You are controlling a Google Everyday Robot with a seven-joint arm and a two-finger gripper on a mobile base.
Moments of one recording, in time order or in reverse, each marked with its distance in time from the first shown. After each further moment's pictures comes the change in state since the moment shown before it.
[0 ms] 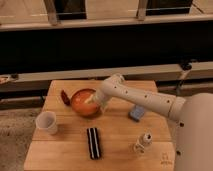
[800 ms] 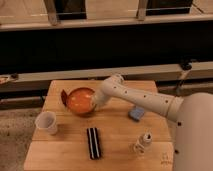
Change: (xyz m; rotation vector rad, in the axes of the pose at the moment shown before) arm 0.003 0.001 0.005 0.002 -0.012 0.007
